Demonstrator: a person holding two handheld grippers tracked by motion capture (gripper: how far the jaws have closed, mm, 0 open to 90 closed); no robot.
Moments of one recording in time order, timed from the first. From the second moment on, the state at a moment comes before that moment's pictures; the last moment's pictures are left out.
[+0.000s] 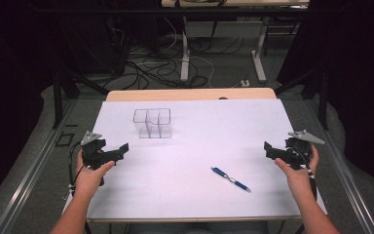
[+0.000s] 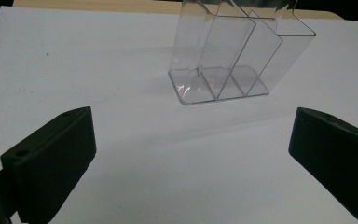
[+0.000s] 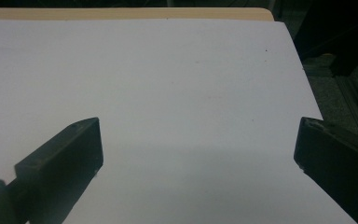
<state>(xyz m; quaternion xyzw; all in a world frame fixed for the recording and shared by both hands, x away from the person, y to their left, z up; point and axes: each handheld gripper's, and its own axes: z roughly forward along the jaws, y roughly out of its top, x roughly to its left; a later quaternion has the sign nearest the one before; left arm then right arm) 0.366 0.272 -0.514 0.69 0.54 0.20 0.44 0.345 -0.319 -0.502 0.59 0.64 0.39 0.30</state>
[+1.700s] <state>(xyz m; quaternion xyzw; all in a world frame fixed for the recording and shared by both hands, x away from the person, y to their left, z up) 0.473 0.237 -0.442 0.68 0.60 0.17 0.39 0.346 -0.318 -0.508 0.60 0.64 0.38 0.29</state>
